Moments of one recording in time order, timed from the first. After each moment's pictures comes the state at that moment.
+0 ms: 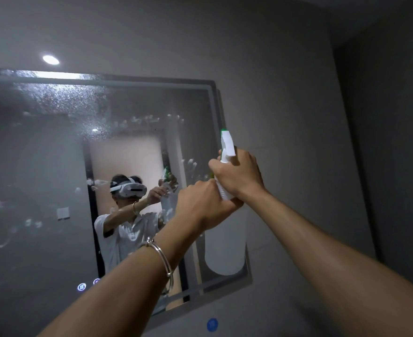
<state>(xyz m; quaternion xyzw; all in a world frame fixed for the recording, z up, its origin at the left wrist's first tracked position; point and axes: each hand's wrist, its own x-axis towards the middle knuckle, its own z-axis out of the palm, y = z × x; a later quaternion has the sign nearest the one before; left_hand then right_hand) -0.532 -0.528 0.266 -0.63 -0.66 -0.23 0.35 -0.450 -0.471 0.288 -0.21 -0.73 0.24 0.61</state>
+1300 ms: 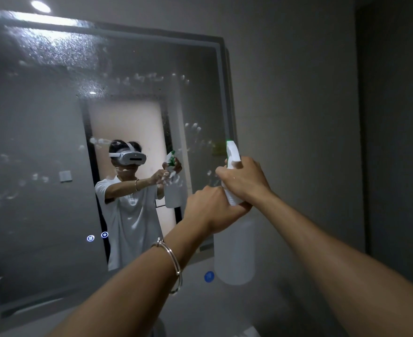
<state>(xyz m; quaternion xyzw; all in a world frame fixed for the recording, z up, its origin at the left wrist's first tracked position) -0.543 -0.527 0.188 -0.62 -0.71 -0.22 0.25 -0.459 -0.470 0.218 -0.29 -0.77 0.29 0.50</state>
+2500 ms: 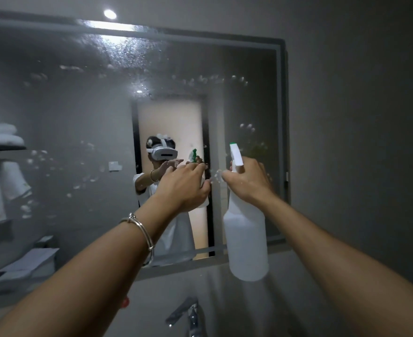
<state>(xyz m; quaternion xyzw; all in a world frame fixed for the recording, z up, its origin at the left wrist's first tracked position) -0.657 -0.657 0.231 -0.50 -0.79 -0.12 0.32 -0.551 -0.544 0.226 -0.19 -0.82 0.25 0.48</state>
